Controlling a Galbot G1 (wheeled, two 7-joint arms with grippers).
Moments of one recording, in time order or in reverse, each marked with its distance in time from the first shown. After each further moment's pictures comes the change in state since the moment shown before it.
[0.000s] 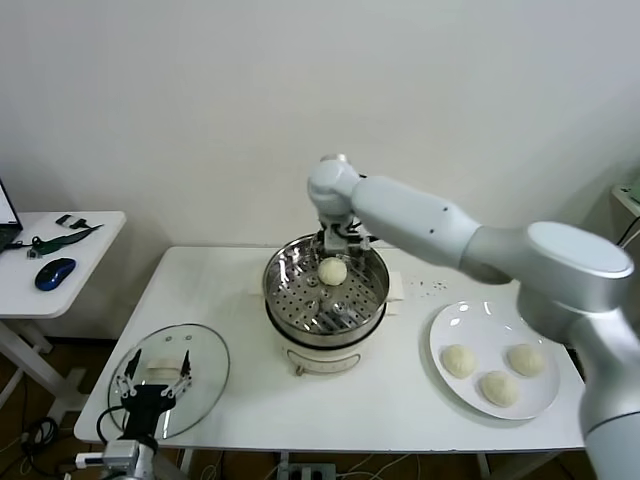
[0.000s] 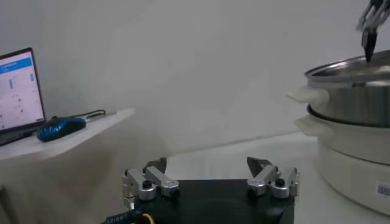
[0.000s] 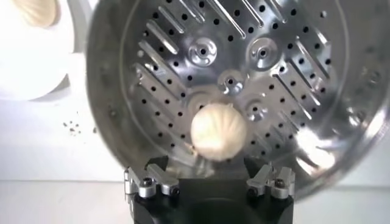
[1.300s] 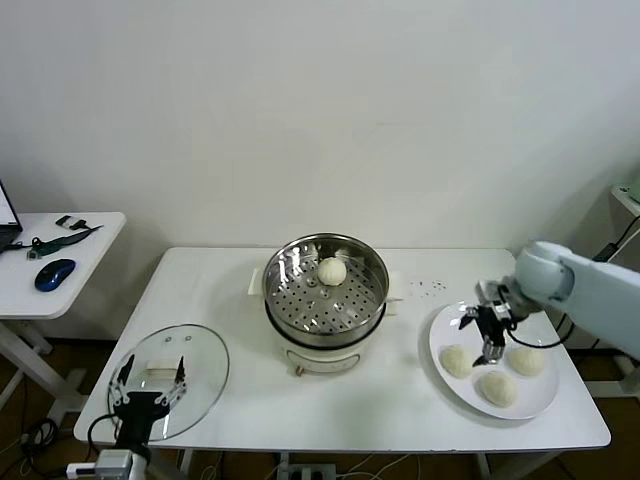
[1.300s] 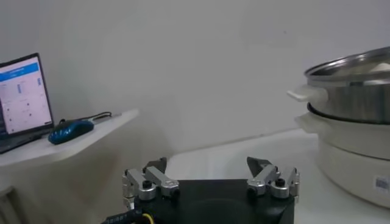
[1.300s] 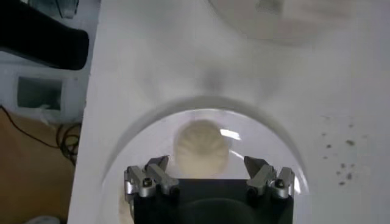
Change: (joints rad) left arm 0.056 -0.003 -0.016 -0.033 0.012 0.002 -0.005; right arm -0.408 -0.718 0.043 0.256 0.595 -0.786 0.158
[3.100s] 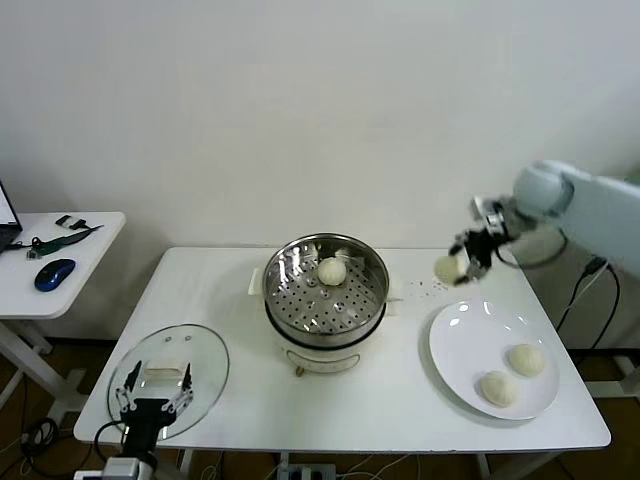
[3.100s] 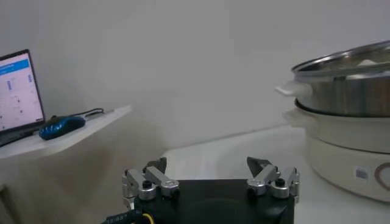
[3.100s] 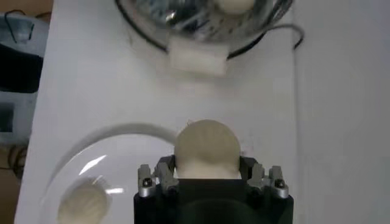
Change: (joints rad) left arm 0.028 0.002 0.038 -0.010 0.009 -0.016 -0.009; right arm 0.682 0.284 -0.421 -0.150 0.415 0.009 -0.027
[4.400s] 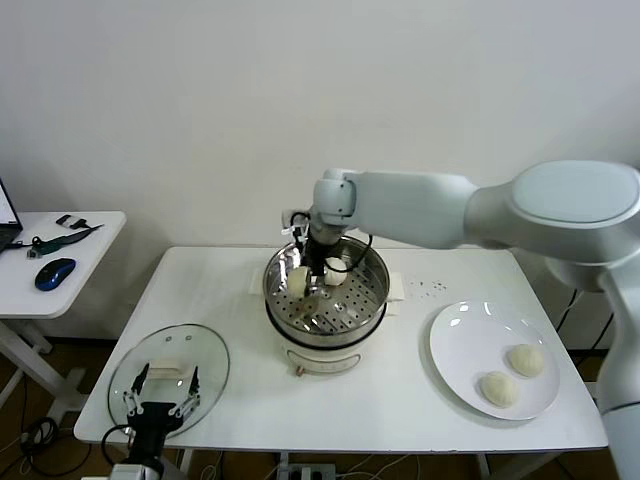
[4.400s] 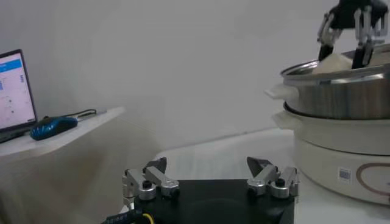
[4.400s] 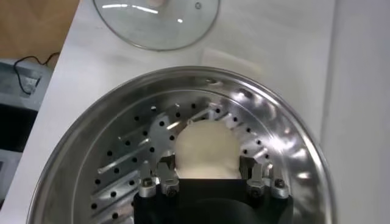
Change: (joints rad) left arm 0.016 -0.001 0.019 -0.003 0.006 -0.018 -0.007; right arm -0.188 0.637 -0.103 -0.200 0.255 -0.179 0.220
